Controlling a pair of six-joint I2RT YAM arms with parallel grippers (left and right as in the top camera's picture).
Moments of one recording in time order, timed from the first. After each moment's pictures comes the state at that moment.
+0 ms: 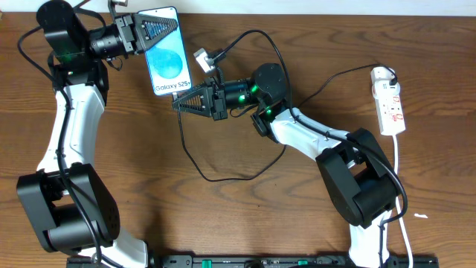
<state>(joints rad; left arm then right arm) 0.18 1.77 1.40 0.42 1.44 -1.00 0.61 2.07 1.32 1.08 -1.19 1.09</state>
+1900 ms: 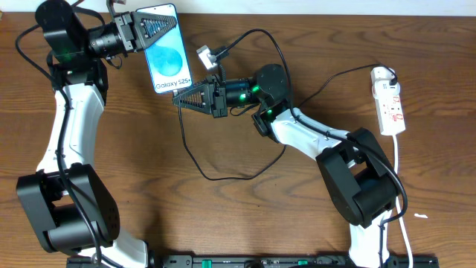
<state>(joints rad) 0.18 1.77 1.40 0.42 1.42 -0.98 0.60 2.07 1.31 1.12 -1.15 1.13</state>
